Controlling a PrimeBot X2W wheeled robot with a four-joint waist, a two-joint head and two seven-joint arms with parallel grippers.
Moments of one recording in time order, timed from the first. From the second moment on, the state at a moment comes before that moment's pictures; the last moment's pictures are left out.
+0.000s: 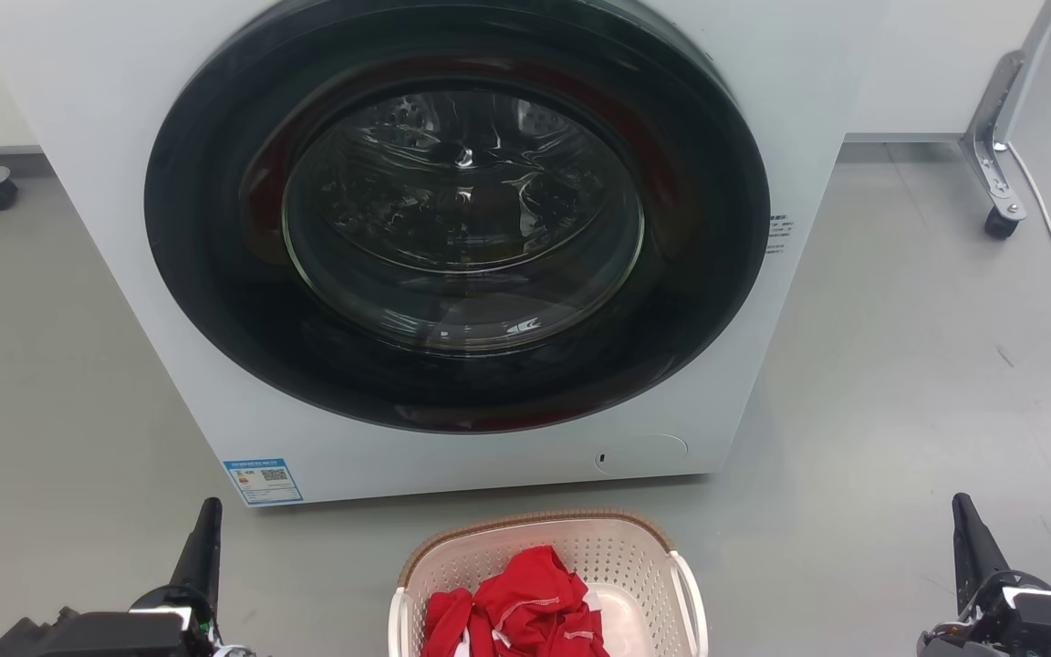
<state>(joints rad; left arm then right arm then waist) -0.08 0.04 0.09 0.29 -1.60 -0.12 0.11 -0.09 -0.04 -0.13 0.30 1.60 0.12 0.11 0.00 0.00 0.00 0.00</state>
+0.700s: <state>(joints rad) -0.08 0.04 0.09 0.29 -1.60 -0.12 0.11 -0.09 -0.04 -0.13 0.30 1.60 0.12 0.11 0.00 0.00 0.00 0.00</state>
